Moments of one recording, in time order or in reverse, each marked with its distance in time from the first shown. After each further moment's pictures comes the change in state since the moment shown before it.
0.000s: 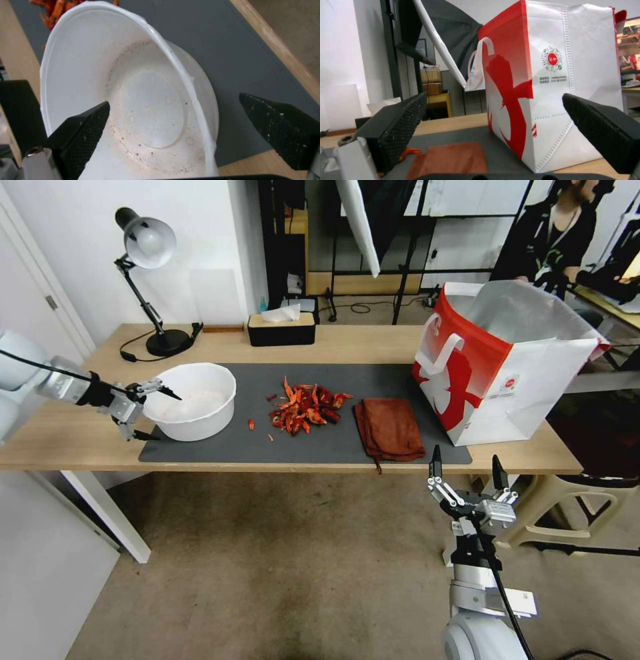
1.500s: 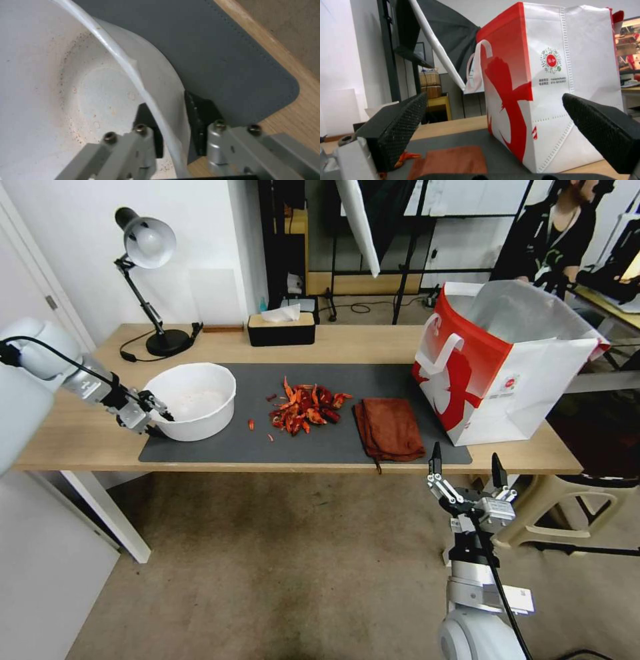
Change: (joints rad) left arm -0.055 -0.074 0.040 0.066 0.129 -0.086 0.124; right arm 0.016 0.012 -0.001 -0.010 0.004 0.010 0.002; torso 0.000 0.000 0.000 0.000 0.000
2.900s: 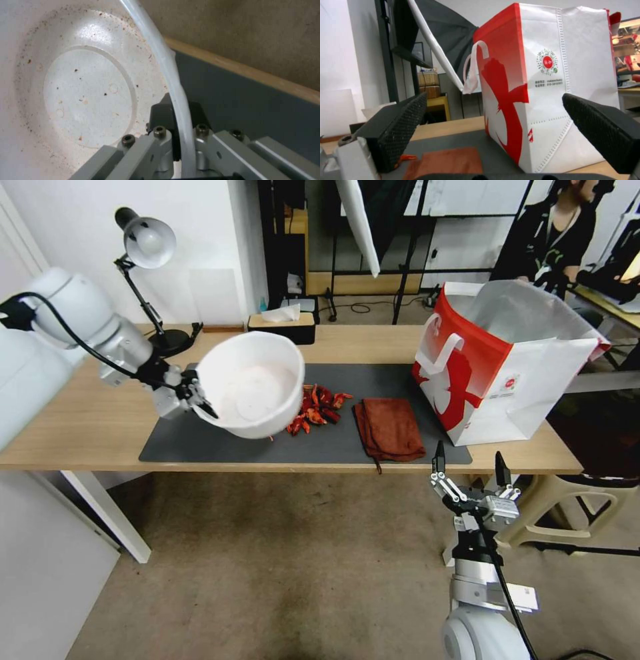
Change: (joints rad) left arm -0.239 0.059 0.254 -0.482 -0.253 0.097 0.035; right arm 0.009 -0.015 0.013 0.004 0.016 -0.014 0.002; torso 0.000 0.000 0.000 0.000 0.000
